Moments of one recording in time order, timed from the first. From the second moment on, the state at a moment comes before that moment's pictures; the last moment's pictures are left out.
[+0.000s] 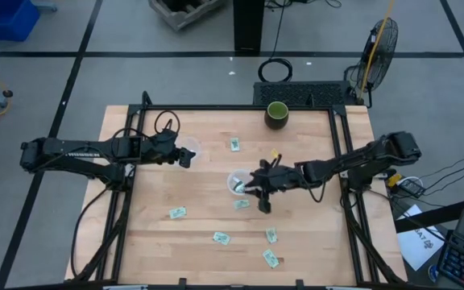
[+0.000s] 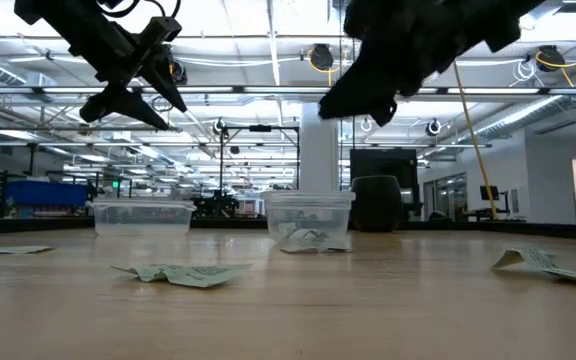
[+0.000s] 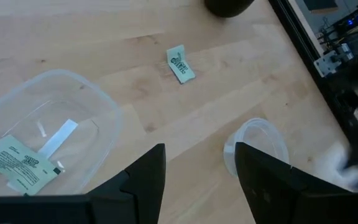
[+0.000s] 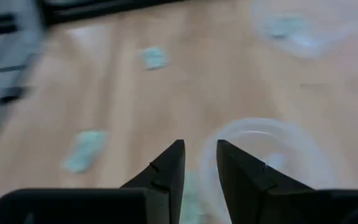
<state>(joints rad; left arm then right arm) 0.11 0.97 0.69 -0.44 -0.24 -0.98 0.18 1.49 0.80 0.14 0.06 0.26</state>
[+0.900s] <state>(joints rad) 0.10 0.97 0.69 -0.44 -0.23 -0.99 0.25 1.81 0.80 0.25 0.00 0.20</state>
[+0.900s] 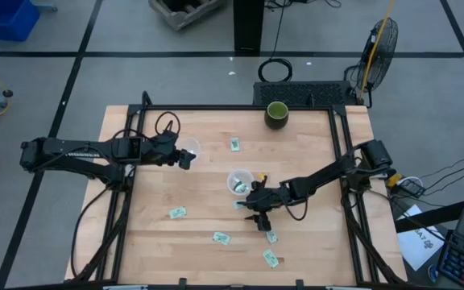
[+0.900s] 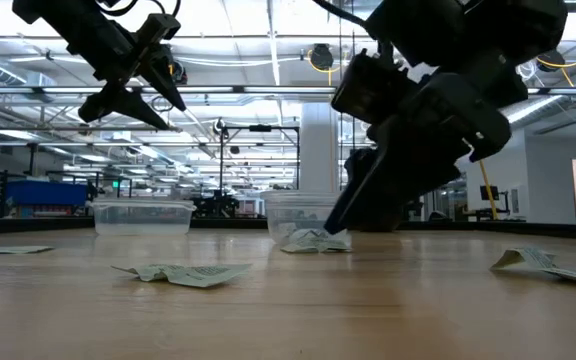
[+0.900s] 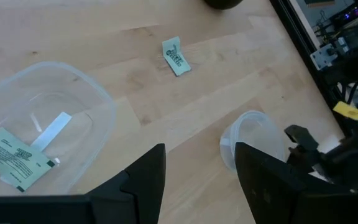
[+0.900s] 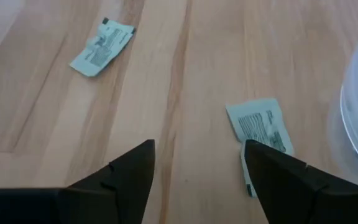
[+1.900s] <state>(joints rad) 0.10 0.97 0.69 -0.44 -0.24 -1.00 0.20 1.84 0.80 0.22 0.06 0.17</state>
